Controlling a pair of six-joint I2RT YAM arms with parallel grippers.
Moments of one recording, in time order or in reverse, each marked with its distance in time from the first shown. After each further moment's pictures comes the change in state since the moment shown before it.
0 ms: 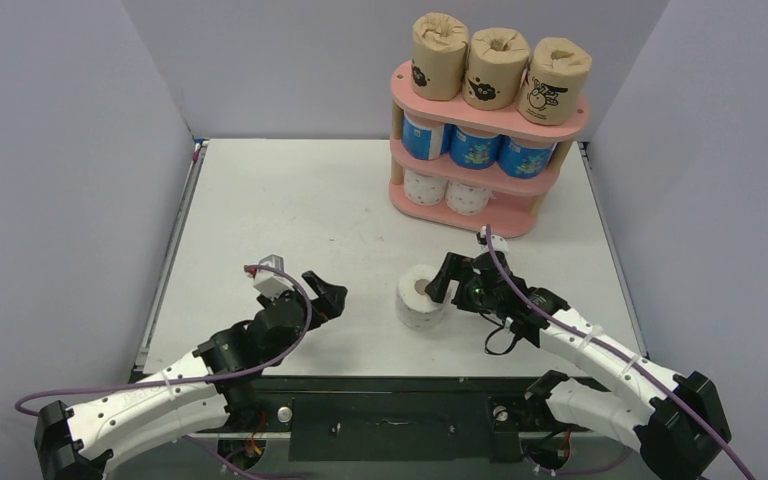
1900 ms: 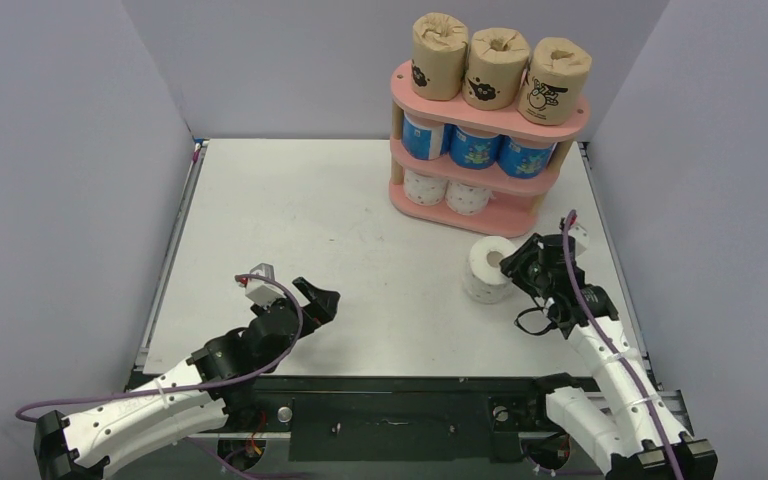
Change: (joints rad) left arm 0.000 -0.085 -0.061 -0.063 -0.018 -0.076; right arm -0.406 -0.139 0.082 -0.190 0.042 -0.021
